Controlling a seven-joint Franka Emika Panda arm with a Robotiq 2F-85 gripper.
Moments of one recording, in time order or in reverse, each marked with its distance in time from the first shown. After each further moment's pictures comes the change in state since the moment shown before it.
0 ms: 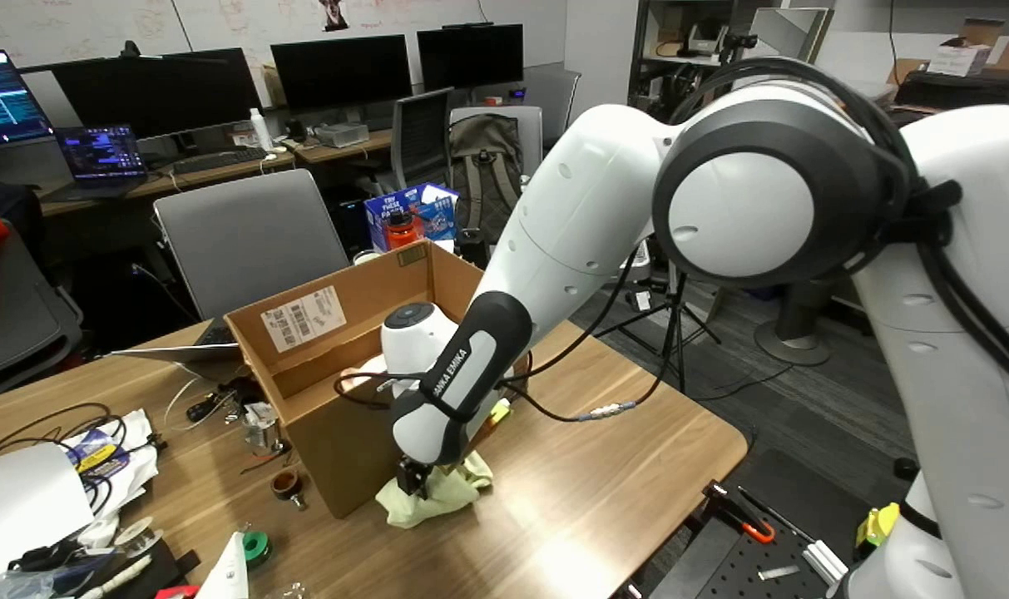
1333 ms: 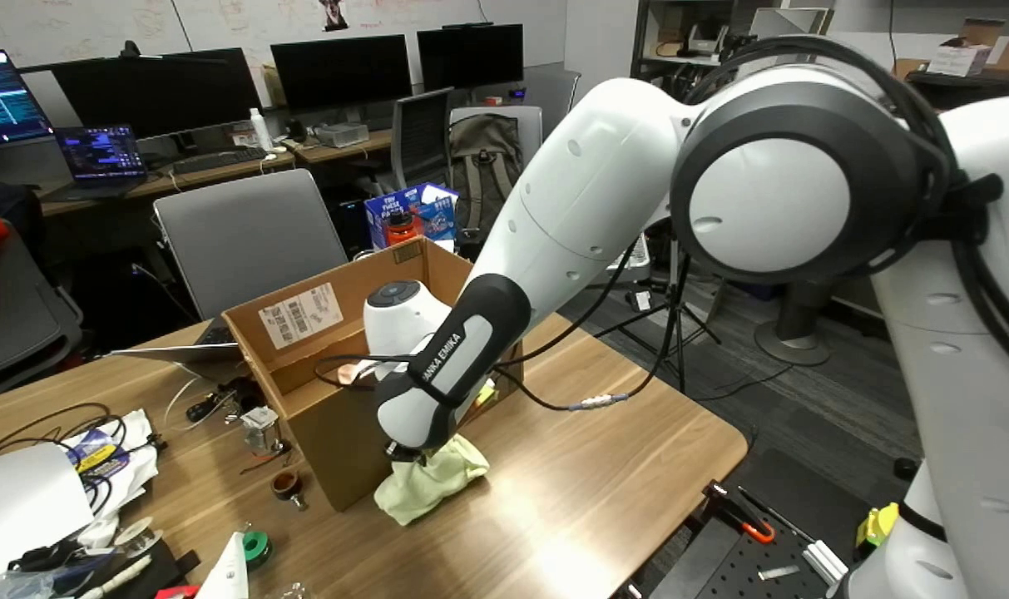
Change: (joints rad) arm 0.033 -0.050 -0.021 0.033 -0.025 -0.005 -0.001
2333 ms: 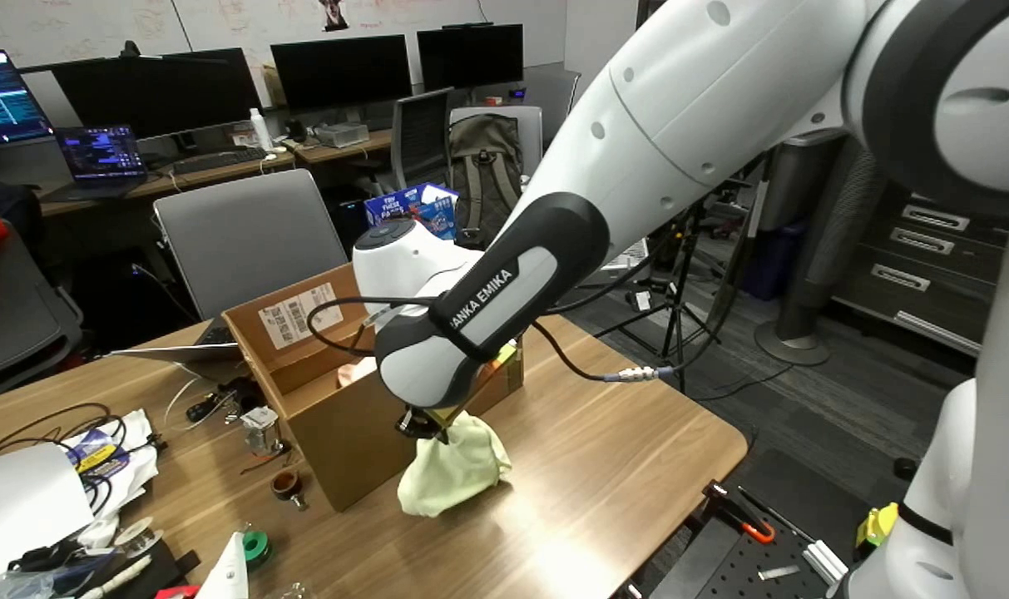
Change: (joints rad) arm 0.016 -0.299 0.009 -0.146 -0.038 -0.240 0.065
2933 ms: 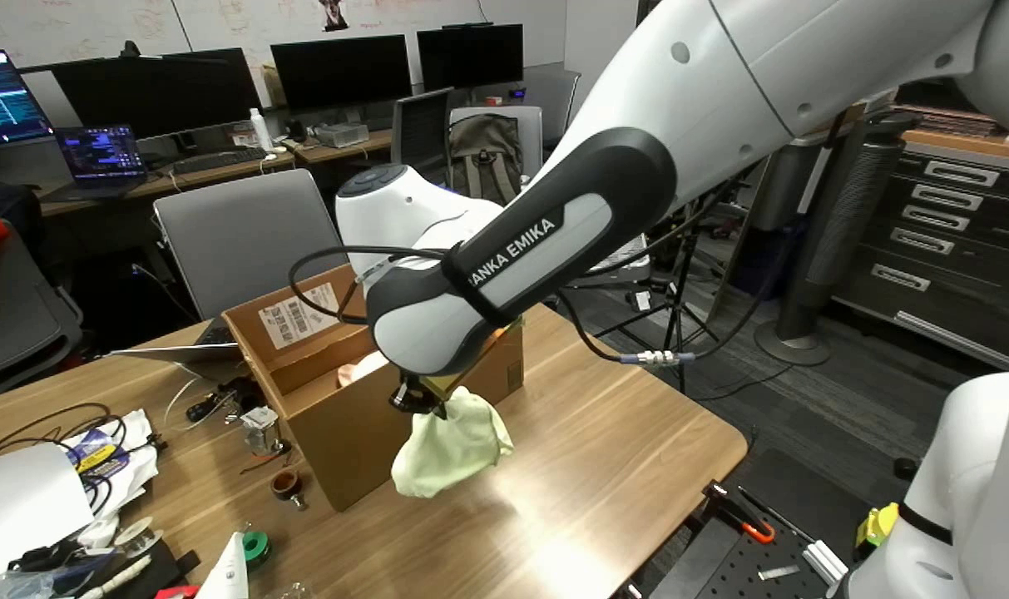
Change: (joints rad) arm -0.010 -0.145 0.036 -0.015 -0.029 -0.109 0.021
